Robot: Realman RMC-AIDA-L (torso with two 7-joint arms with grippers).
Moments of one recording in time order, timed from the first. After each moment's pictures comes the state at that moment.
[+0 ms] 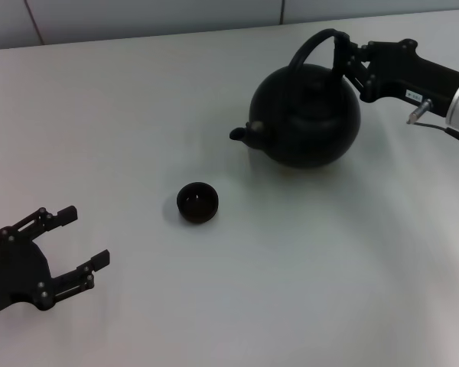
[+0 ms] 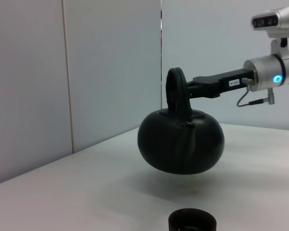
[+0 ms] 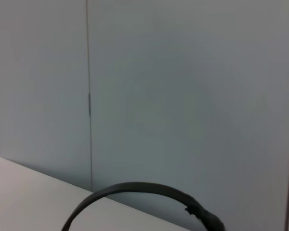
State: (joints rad) left arm -0.27 -2.06 0.64 0.46 1.86 1.61 -0.75; right arm 0.46 2.08 -0.78 -0.58 -1.53 -1.13 1.02
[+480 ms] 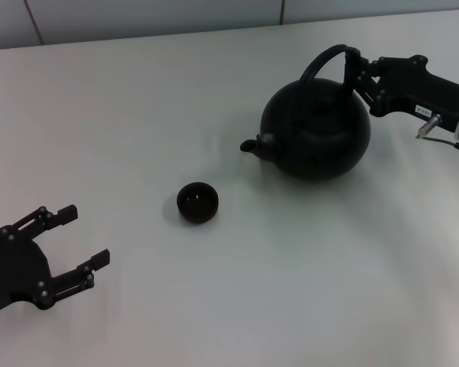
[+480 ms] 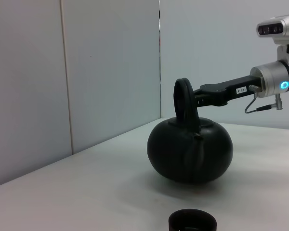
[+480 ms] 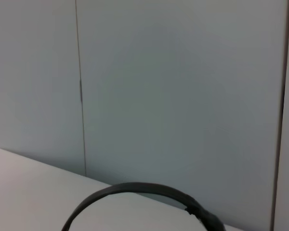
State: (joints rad) left arm -0.27 -2.06 0.64 0.46 1.86 1.61 -0.75; right arm 0.43 2.08 -0.78 -0.58 -1.53 -1.12 1.01
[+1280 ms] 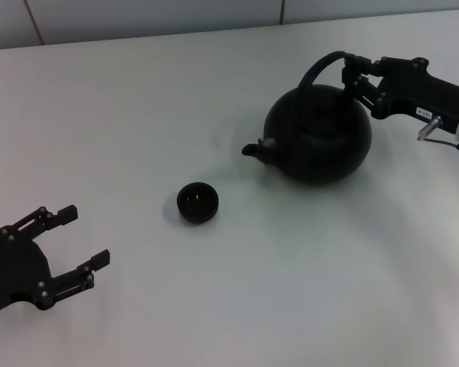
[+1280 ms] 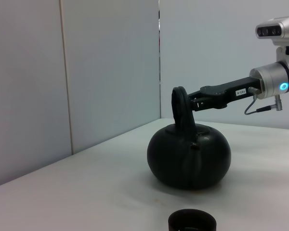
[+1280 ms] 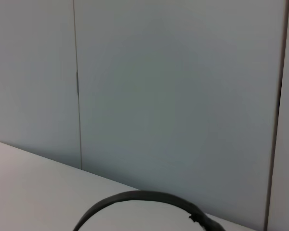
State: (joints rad) left arm -0.27 -2.06 0.64 0.46 1.86 1.61 -0.75; right arm 0.43 2.08 -0.78 -0.58 -1.54 -1.11 1.00
